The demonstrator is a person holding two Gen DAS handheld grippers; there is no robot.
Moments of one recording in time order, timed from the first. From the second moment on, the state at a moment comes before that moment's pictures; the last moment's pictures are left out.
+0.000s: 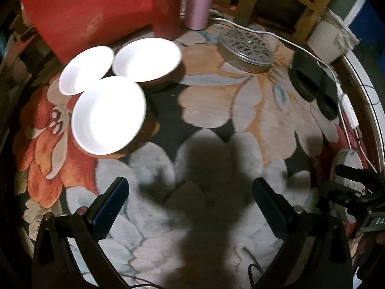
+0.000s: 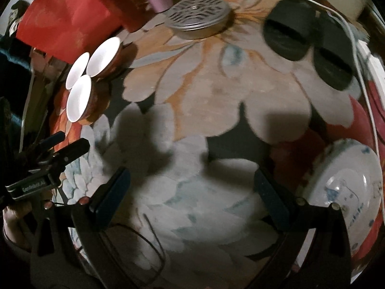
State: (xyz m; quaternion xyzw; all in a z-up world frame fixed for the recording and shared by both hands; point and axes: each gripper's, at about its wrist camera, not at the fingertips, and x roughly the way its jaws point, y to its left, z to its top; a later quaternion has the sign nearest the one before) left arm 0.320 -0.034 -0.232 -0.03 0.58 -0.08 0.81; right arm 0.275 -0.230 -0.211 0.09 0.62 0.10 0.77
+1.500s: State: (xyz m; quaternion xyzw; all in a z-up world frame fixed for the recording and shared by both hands) left arm 0.423 0.110 -0.294 -0.10 0.58 -0.03 0.81; right arm 0.400 -0.009 -0.286 0.13 0.64 0.19 0.73
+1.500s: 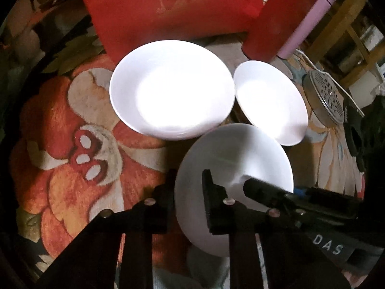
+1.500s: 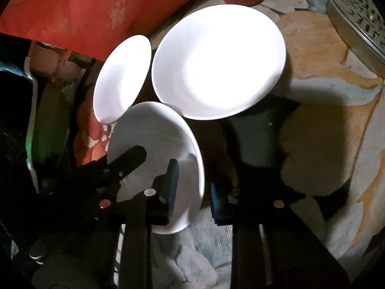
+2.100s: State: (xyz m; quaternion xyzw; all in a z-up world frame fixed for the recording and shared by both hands) left arm 0.372 0.060 -0.250 -0.09 0.57 -0.07 0.81; right arm 0.362 -0.061 -0.253 0.12 0.65 0.19 0.72
